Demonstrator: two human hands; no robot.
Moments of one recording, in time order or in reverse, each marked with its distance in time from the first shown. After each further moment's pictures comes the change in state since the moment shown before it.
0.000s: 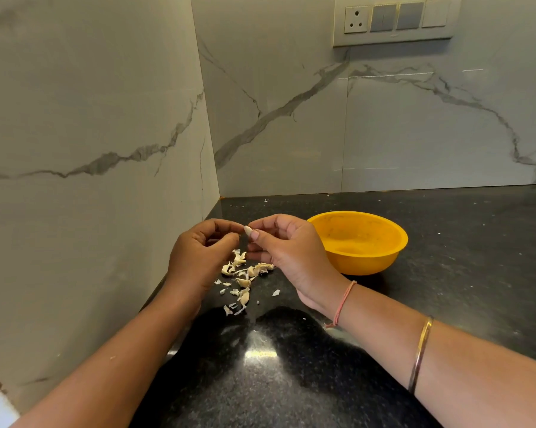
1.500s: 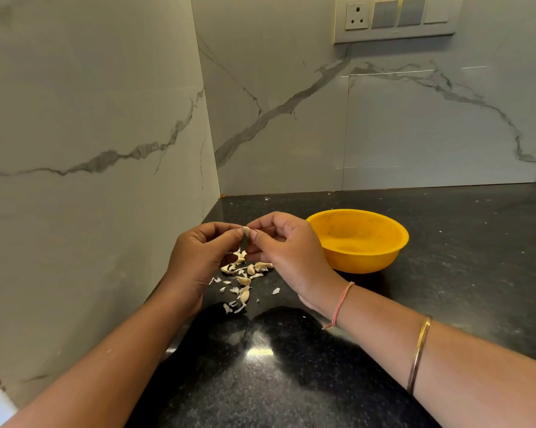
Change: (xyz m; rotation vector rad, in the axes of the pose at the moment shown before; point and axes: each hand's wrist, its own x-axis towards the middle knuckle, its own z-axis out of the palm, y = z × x) left_hand 0.001 -0.002 0.000 -0.191 -0.072 -0.105; right_hand -0.001 0.001 0.002 -0.140 -0.008 -0.079
